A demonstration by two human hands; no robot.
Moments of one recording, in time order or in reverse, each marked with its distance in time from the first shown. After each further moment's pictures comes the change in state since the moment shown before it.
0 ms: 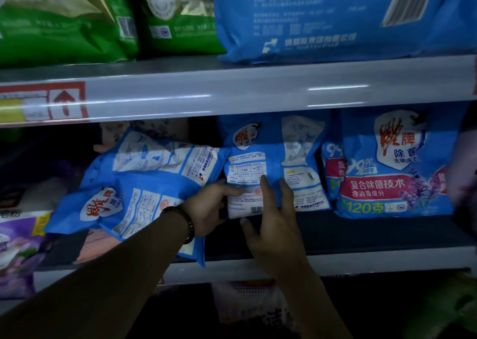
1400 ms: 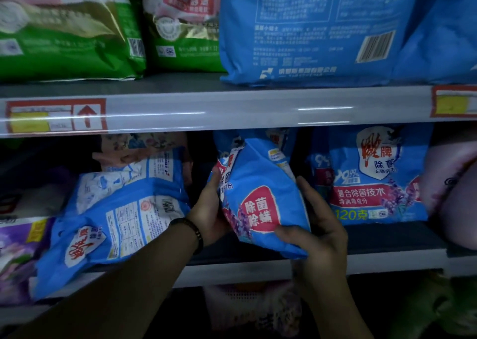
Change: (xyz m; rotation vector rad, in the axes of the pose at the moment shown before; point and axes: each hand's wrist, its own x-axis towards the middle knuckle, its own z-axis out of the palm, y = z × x) left_hand 0.013 -0.012 0.008 -0.382 -0.135 0.075; right_hand -0.038 -0.039 -0.079 1.192 0.265 0.140
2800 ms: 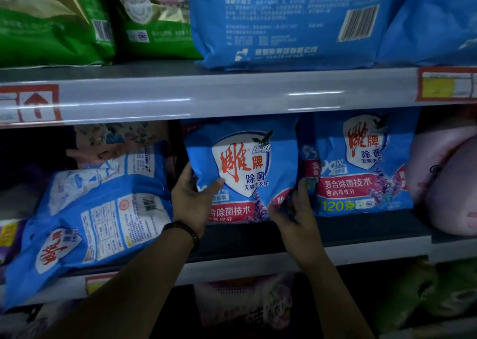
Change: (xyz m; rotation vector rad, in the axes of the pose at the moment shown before) left_hand 0.006 -0.020 0.002 0.432 0.501 0.623; right_hand 0.057 0.063 -0.063 -0.571 -0.012 0.164
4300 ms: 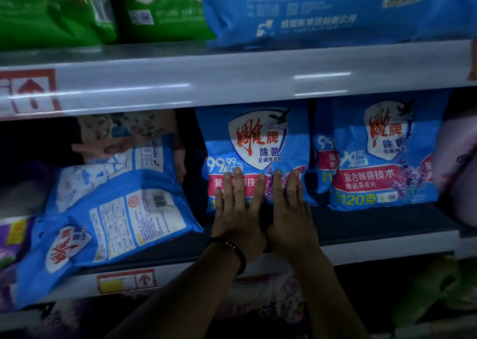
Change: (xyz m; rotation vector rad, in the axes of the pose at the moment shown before) left_hand -0.034 -0.039 0.026 1.420 -0.494 0.340; right_hand 0.010 0.013 0.042 -0.970 -0.101 -0.186
